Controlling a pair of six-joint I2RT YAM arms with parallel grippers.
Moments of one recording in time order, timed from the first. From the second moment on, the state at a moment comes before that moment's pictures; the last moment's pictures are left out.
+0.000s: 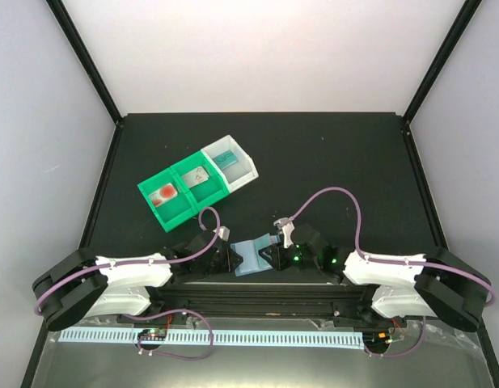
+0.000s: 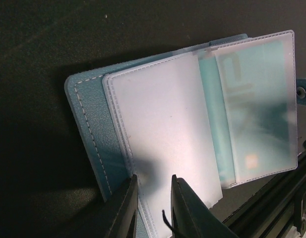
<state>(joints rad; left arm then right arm) -0.91 1.18 0.24 0.15 0.14 -1.02 0.99 1.21 0.36 0.25 -0.15 0.72</state>
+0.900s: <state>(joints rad) -0.91 1.20 0.24 0.18 0.14 -1.03 0.99 1.21 0.36 0.19 -0.09 0.72</state>
